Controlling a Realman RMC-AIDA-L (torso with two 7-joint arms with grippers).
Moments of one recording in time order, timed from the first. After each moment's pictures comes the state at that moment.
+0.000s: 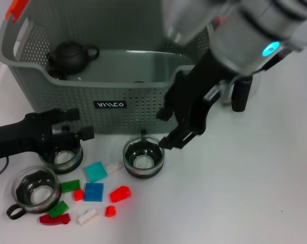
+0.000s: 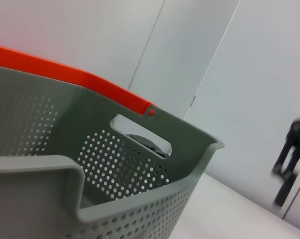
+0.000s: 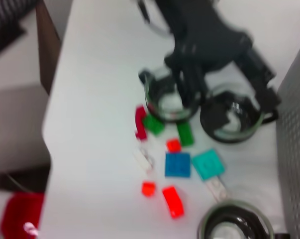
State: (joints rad) left arm -0.45 -2.06 0.29 0.67 2.17 1.79 -1.43; right arm 1.09 2.10 -1.34 -1.23 -2.38 -1.82 2.18
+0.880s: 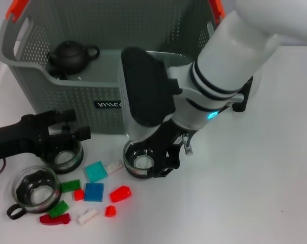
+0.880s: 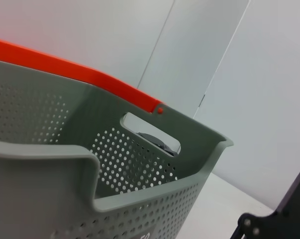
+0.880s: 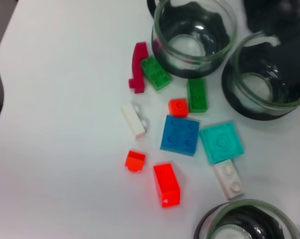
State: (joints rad) left arm -0.43 -2.06 0.28 0.67 2.17 1.77 -1.43; right arm 1.06 2.11 -1.81 -1.01 -2.33 -1.36 2.11
